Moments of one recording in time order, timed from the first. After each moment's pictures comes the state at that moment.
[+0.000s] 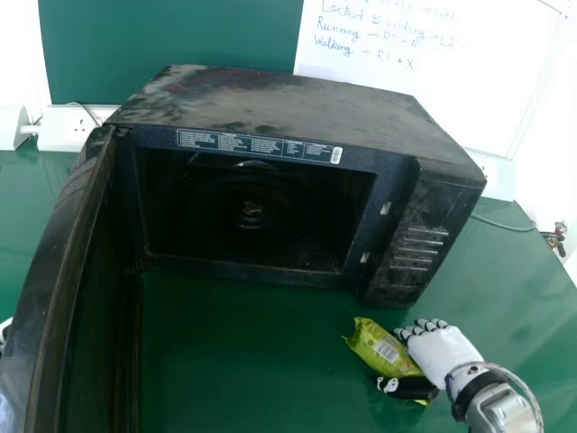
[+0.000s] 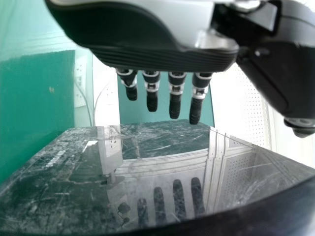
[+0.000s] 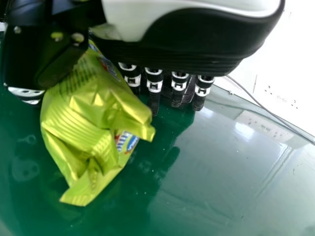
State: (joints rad) left arm 0.98 0.08 0.40 -0.64 -0.47 -0.60 -0.45; right arm 0.00 -0.92 0.07 -0.28 -0.98 -0.03 0.49
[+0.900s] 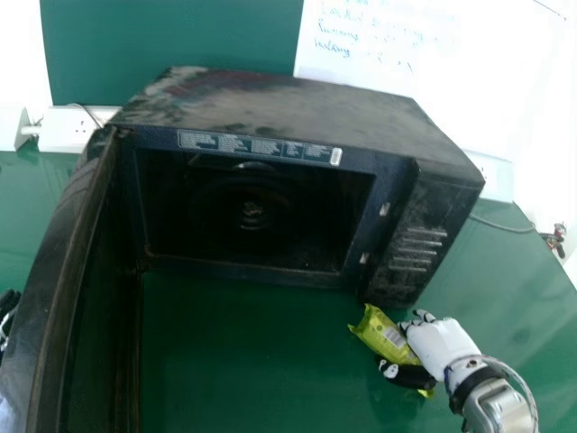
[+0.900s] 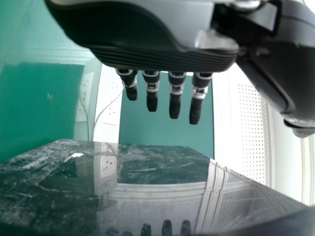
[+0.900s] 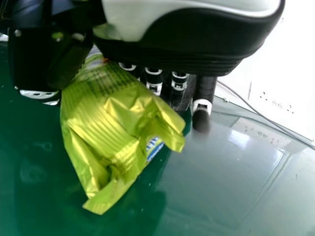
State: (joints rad) left arm 1.01 0.02 0.35 -0.78 -0.49 -0.45 -0.30; right arm -0.05 -0.91 0.09 -0.22 -0.95 -0.03 0.42
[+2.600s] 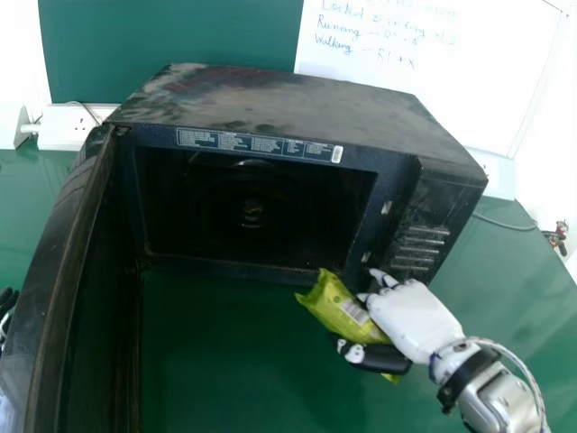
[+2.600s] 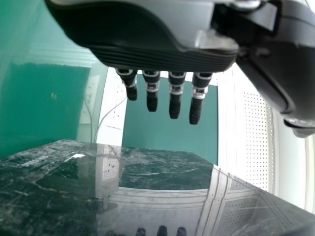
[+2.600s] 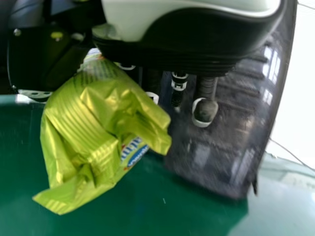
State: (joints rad) left arm 1.01 -0.01 0.33 -0.81 -0.49 -0.41 -0.28; right arm -0.11 -0.87 0.01 -0.41 -0.82 -0.19 0.40
